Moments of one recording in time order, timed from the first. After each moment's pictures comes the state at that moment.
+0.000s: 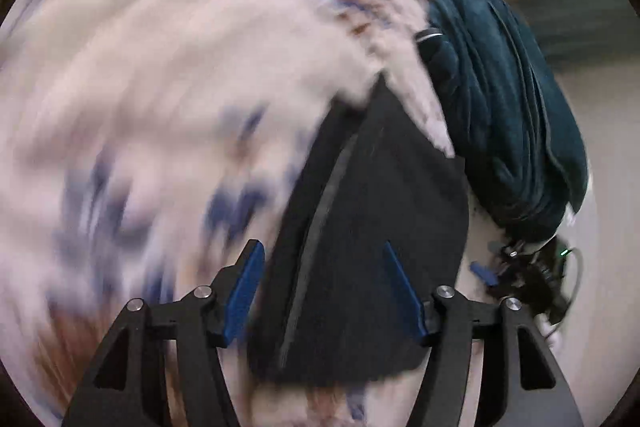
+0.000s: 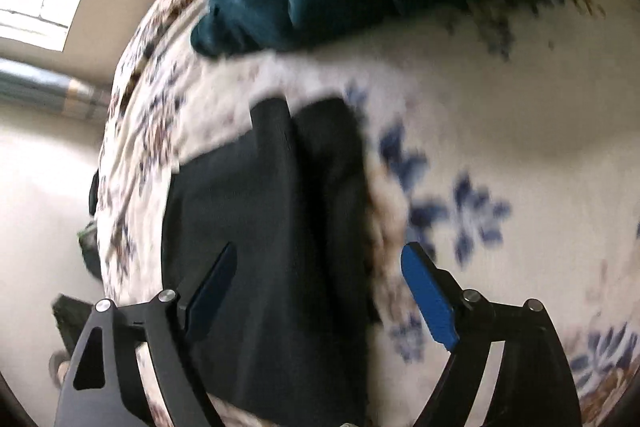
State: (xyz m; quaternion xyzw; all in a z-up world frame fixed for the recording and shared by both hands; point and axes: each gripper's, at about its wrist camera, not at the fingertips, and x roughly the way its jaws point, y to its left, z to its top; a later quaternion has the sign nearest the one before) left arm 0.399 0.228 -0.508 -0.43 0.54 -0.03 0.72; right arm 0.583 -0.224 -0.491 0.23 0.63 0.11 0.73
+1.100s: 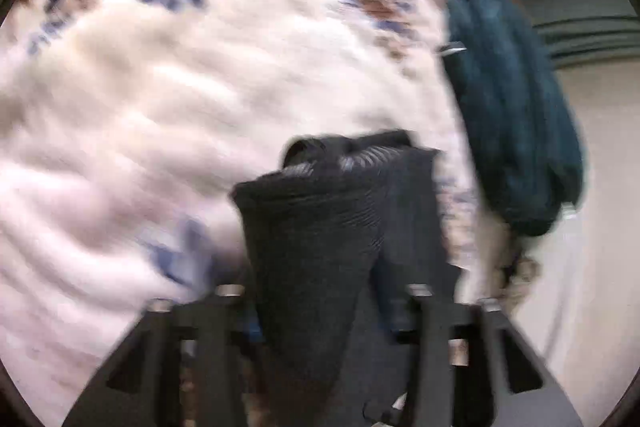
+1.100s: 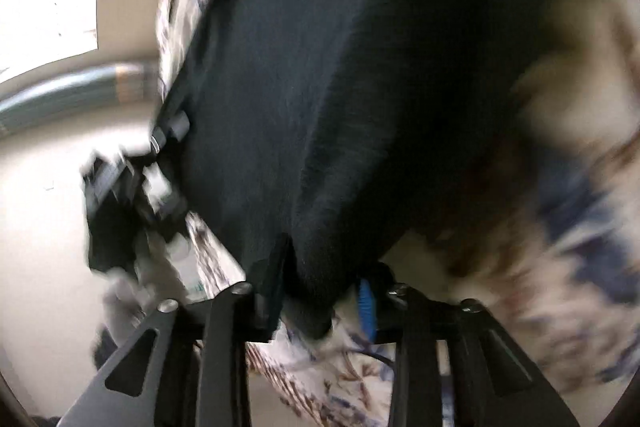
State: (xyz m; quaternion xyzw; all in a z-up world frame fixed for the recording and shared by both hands) left arm 0.428 0.303 -0.511 -0.39 0.57 -0.05 0.72; right arm 0.378 -0.026 -0.577 0.38 0.69 0.18 0.59
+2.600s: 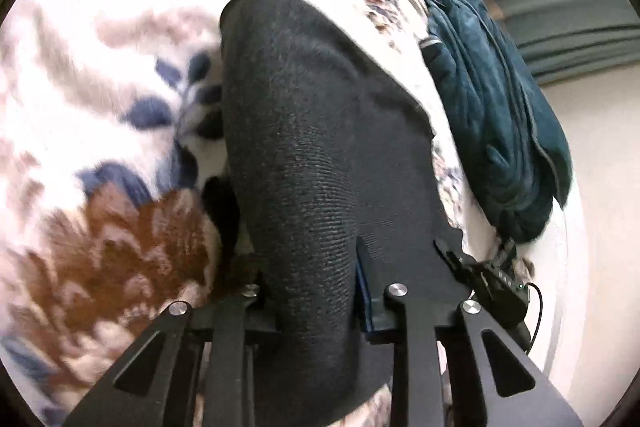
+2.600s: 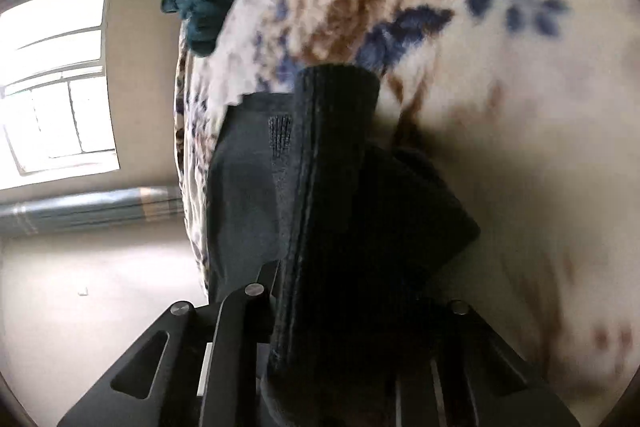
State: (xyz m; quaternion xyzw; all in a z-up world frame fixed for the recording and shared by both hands) left arm 0.334 0.245 -0.516 -0.43 0.49 -0.06 0.75; right arm 0.439 -0.138 -0.589 0.51 0.52 0.09 0.68
